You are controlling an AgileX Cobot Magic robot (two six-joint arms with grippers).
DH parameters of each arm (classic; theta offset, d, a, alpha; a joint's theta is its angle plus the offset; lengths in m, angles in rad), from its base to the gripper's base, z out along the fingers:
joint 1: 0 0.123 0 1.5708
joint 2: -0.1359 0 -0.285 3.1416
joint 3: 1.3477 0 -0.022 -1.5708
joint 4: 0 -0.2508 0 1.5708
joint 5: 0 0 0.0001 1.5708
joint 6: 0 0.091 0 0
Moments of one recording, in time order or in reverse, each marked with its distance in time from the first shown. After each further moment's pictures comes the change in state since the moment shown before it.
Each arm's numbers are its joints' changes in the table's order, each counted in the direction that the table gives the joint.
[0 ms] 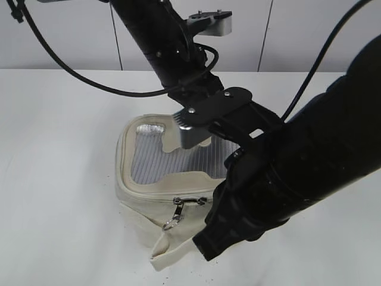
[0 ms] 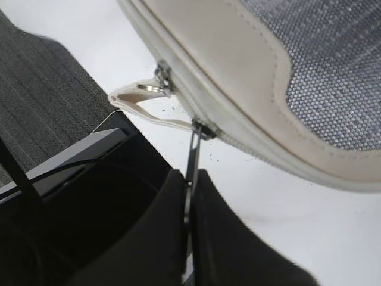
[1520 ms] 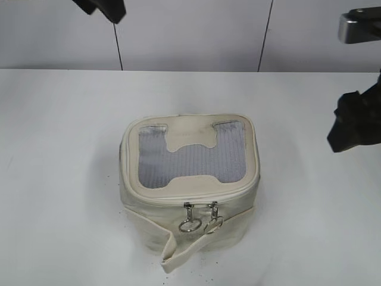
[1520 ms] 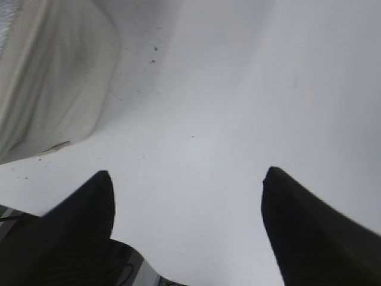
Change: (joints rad) left arm 0.099 0.337 -0.007 -0.463 0.033 -0.354; right arm -0.502 0.133 -0.085 0.237 0.269 0.142
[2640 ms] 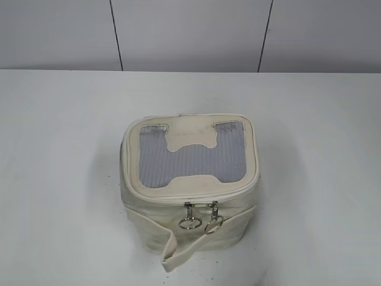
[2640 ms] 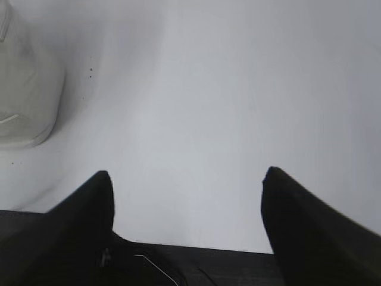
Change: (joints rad) left arm 0.139 1.055 0.910 -0.066 -0.029 -0.151; right arm -0.188 0.811 0.251 0.038 0.162 0.013
